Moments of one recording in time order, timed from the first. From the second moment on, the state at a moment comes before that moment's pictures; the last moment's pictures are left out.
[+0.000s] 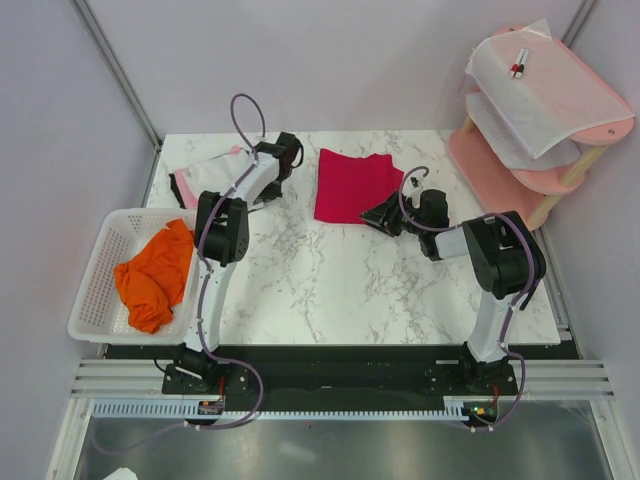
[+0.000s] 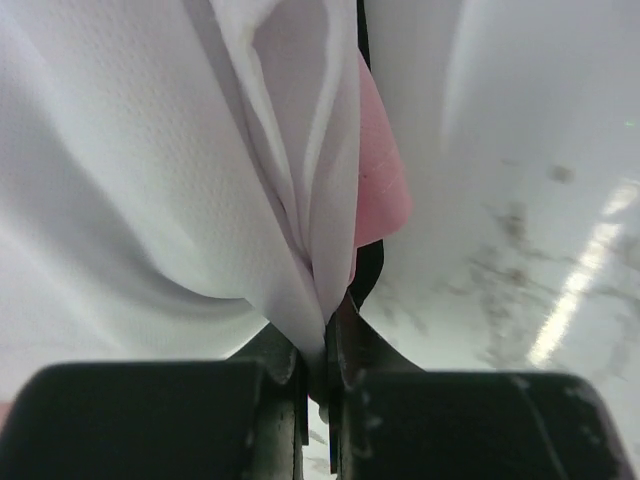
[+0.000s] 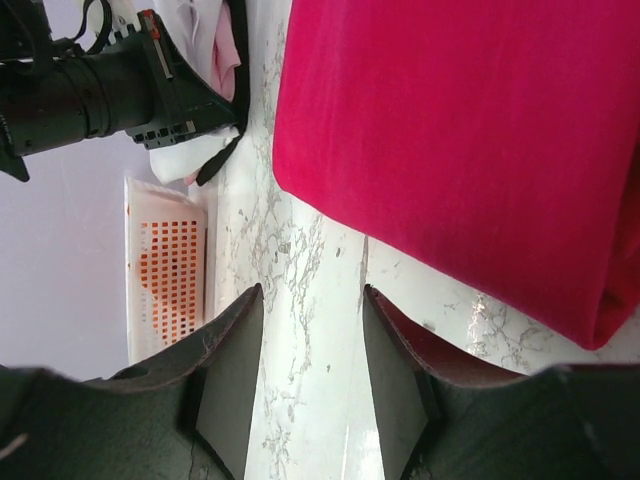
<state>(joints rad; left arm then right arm) -0.32 2.49 2.18 -1.04 -0.59 -0.34 0.22 1.94 0.81 0.76 -0.61 0.95</state>
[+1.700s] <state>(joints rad) 0.07 2.04 1.59 -0.51 0.12 -0.44 0.47 2.56 1.93 0.38 -0.51 0.76</state>
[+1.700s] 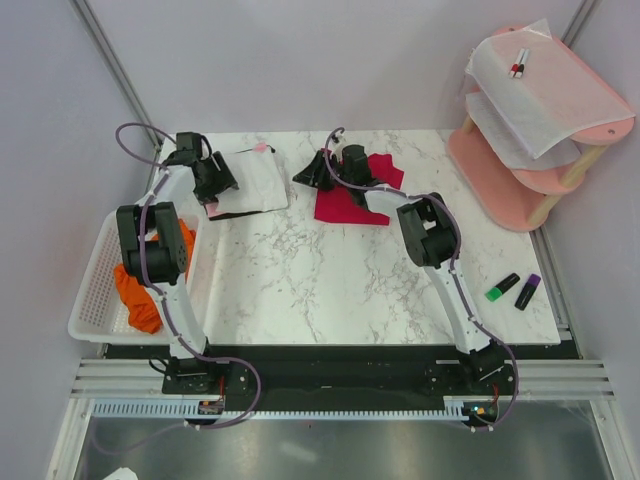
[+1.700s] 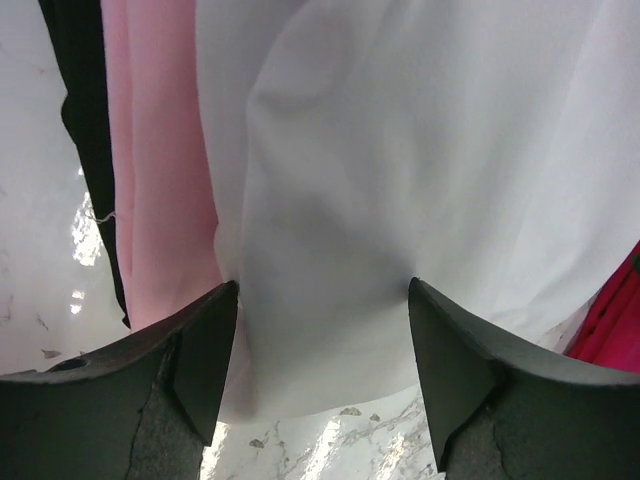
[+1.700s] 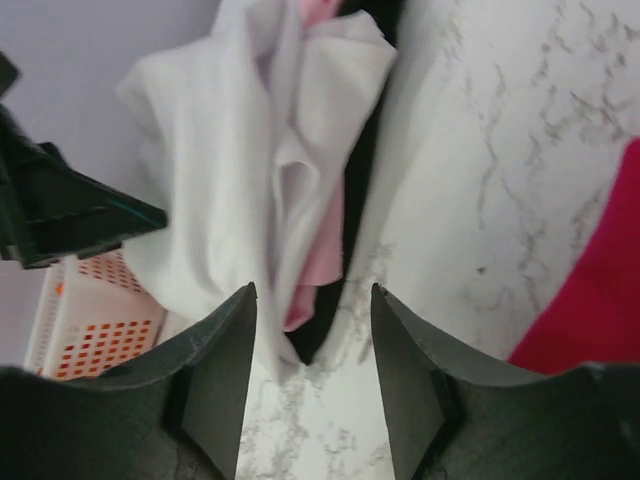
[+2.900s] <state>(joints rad) 0.19 2.05 1.50 -0.08 0.41 -0.58 0.52 2.63 1.87 0.59 -0.47 0.85</state>
